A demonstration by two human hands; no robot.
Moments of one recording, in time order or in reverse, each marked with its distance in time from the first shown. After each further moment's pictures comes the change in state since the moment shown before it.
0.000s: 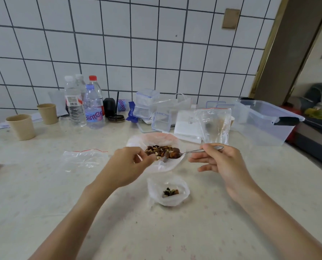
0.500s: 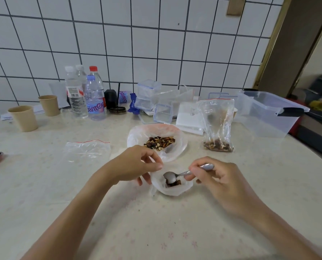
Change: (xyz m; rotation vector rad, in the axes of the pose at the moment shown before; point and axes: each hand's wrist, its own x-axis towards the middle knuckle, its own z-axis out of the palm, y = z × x) left_hand -0.008 0.004 0.004 -0.236 -0.374 -0.014; right_hand -0.054 0.022 -0.007 -0.504 -0.298 -0.322
